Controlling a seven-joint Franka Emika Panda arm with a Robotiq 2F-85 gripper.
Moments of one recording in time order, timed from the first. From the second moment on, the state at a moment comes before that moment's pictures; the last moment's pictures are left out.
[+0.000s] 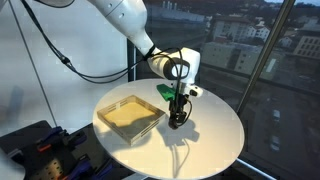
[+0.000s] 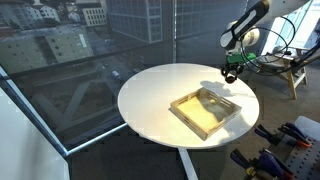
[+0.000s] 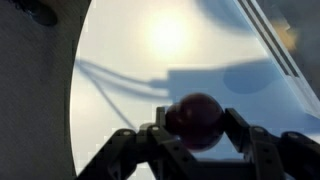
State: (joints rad) arm -0.20 0.66 -0.23 -1.75 0.06 2.22 0.25
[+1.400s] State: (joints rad) arm -0.21 0.63 -0.21 -1.59 0.11 2.15 0.24
